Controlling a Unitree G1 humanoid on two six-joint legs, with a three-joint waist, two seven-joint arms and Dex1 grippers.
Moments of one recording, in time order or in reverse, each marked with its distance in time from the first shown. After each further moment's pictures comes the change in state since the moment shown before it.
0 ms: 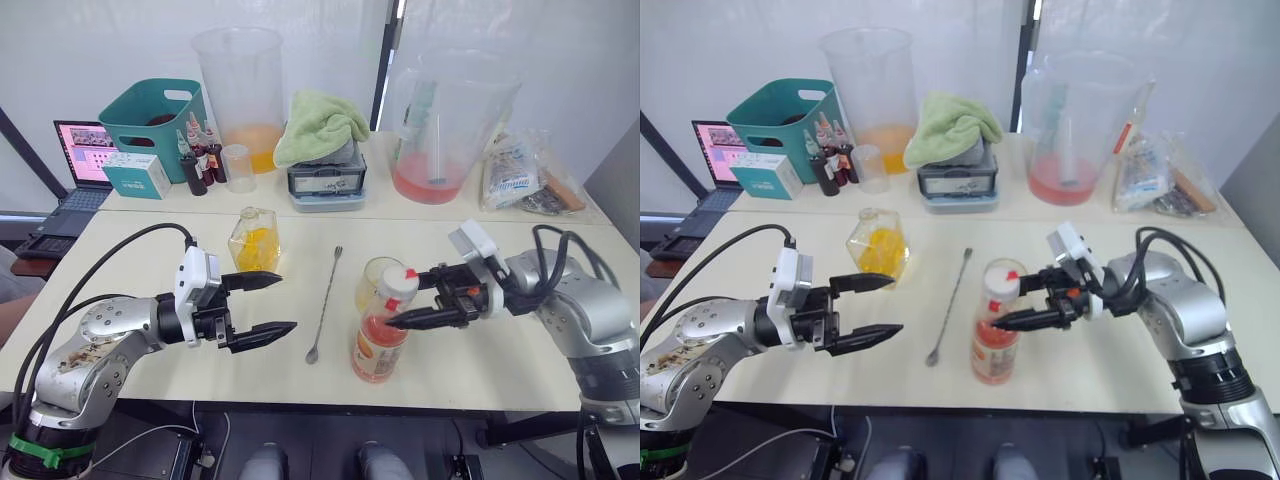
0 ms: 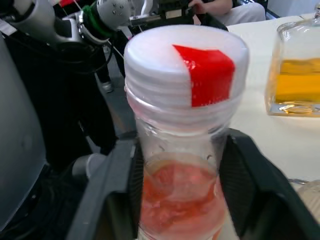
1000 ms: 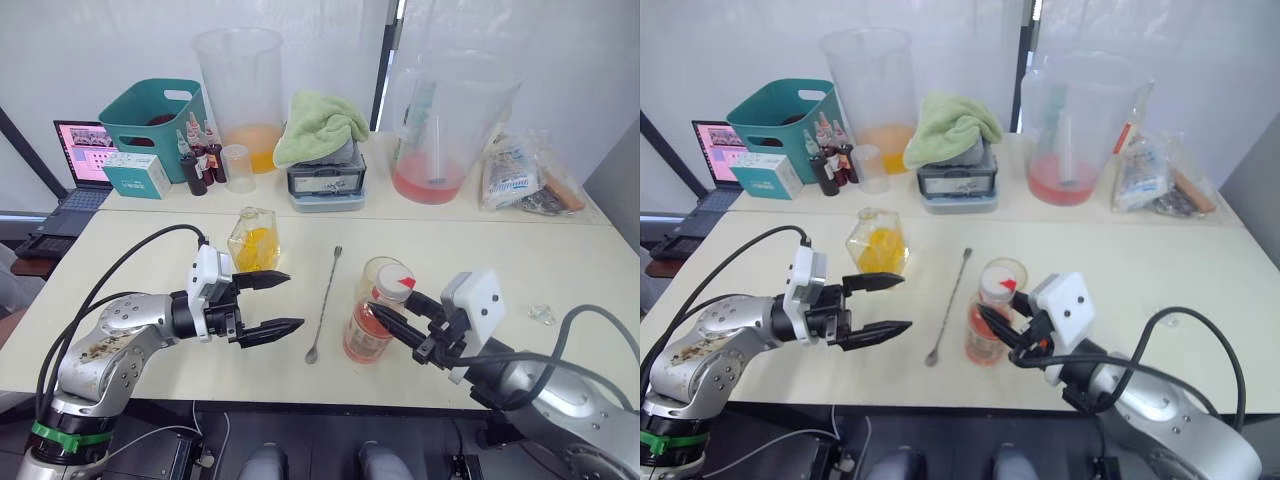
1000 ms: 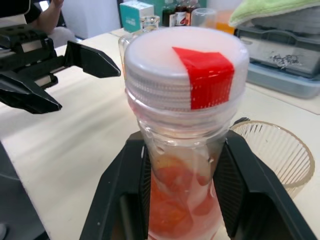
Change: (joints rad) left arm -0.078 -0.047 -0.070 0.093 0.030 -0.024 -0.028; right arm 0.546 0.165 -0.123 -0.848 0.082 0.180 -1.260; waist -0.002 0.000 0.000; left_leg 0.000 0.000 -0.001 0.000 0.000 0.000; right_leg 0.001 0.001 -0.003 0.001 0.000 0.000
